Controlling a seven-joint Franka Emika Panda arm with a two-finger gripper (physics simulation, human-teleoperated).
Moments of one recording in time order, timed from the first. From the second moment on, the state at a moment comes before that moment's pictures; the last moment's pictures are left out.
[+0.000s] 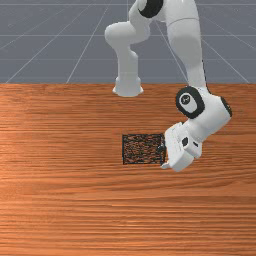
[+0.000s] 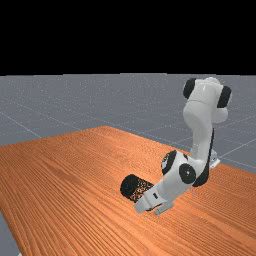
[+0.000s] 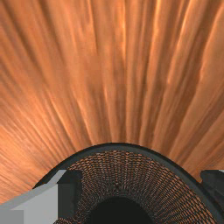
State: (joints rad) arm 0.60 0.84 -0.27 -1.67 -0.50 2.13 -0.01
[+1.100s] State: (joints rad) arm 0.46 0.66 -0.23 -1.85 -0.42 2.29 -0.20
